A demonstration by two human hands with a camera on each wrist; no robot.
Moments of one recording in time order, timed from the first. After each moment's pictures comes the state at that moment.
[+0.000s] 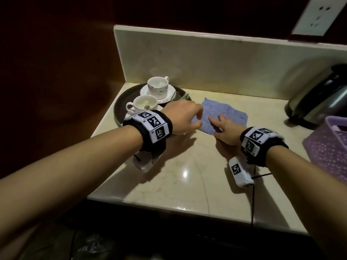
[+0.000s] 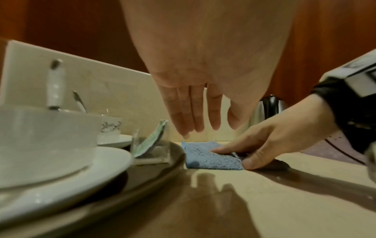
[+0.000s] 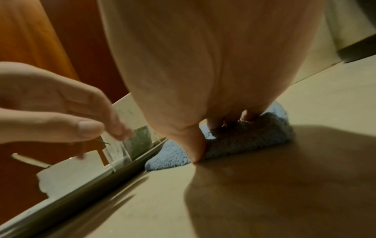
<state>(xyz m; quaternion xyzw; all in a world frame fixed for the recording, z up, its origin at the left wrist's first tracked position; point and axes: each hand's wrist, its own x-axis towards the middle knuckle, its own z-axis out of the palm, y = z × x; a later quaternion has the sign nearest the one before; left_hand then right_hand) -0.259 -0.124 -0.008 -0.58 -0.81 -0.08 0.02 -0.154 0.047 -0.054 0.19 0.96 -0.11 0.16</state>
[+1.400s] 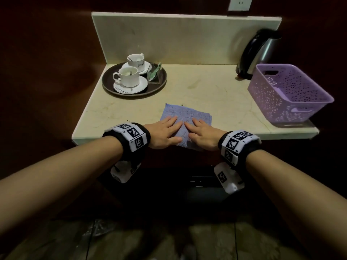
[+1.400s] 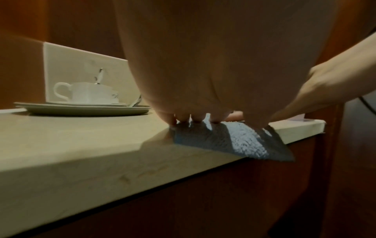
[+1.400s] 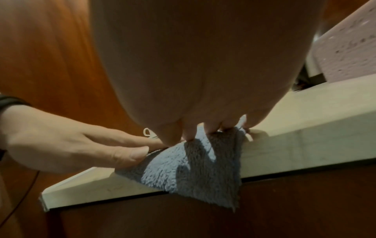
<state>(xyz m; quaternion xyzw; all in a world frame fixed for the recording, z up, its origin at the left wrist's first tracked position) -0.091 -0.249 -0.043 -0.58 -0.78 0.07 -0.23 0.038 -0.115 -0.041 0.20 0.94 -0.16 0.22</state>
